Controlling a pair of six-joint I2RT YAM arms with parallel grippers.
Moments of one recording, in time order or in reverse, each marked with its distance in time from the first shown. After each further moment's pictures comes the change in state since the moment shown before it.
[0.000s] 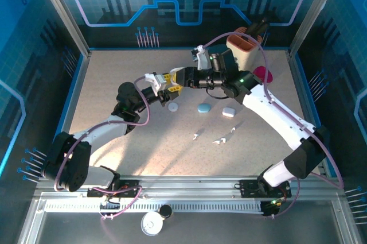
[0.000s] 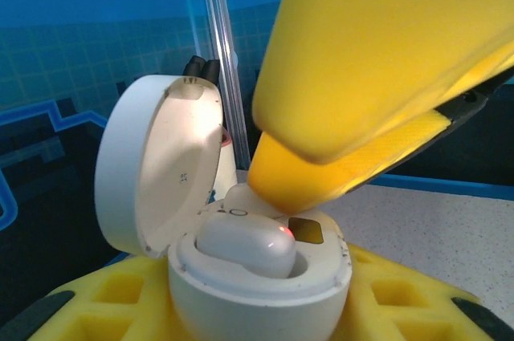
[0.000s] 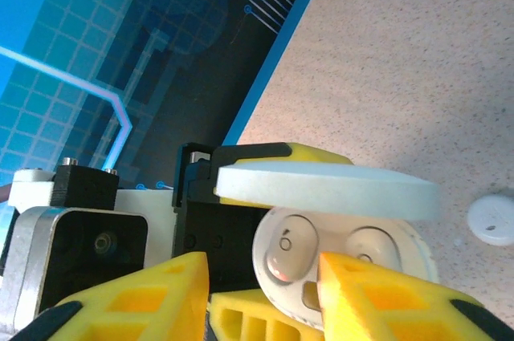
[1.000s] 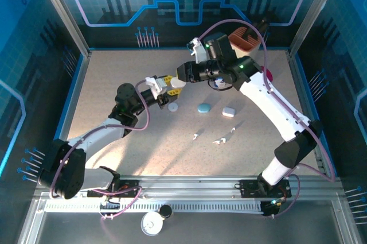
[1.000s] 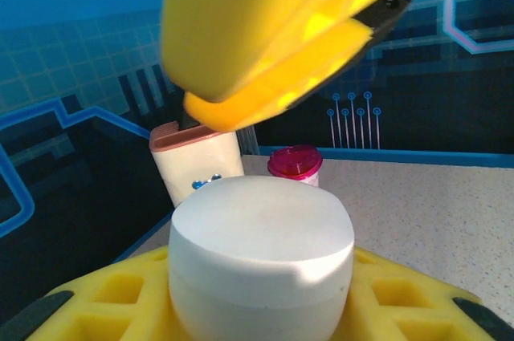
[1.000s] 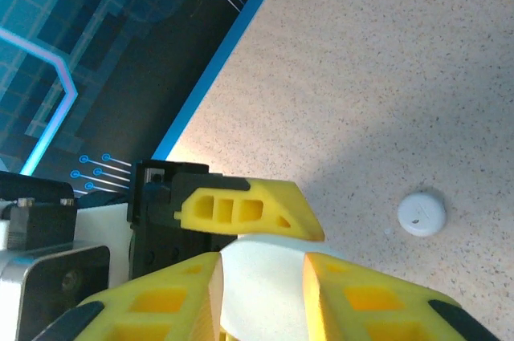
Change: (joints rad) left arm -0.008 -0.074 -0.018 -0.119 -0.027 0.101; right arm -0.011 0.133 0.296 -0.322 0.038 -0.212
